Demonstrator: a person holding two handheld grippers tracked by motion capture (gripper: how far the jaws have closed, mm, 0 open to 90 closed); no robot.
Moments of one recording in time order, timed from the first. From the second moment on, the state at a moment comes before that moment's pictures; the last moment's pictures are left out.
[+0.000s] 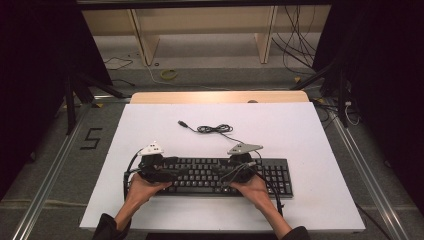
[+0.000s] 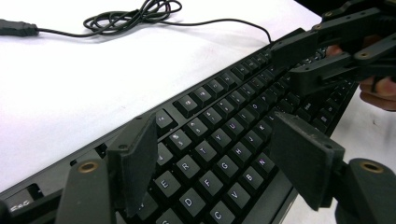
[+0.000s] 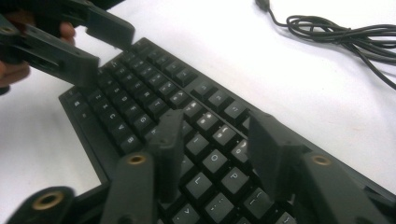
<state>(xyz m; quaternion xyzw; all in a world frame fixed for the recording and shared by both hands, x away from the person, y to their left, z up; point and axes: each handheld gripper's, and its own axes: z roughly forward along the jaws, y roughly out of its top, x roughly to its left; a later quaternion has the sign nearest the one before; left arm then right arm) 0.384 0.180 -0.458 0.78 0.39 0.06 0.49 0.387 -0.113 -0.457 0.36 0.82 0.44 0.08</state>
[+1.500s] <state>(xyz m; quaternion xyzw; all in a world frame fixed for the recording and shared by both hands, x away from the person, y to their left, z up) 0.358 0.198 -0.465 0.76 0.39 0.05 0.51 0.395 -0.098 -0.475 0.35 0.84 0.40 0.08</state>
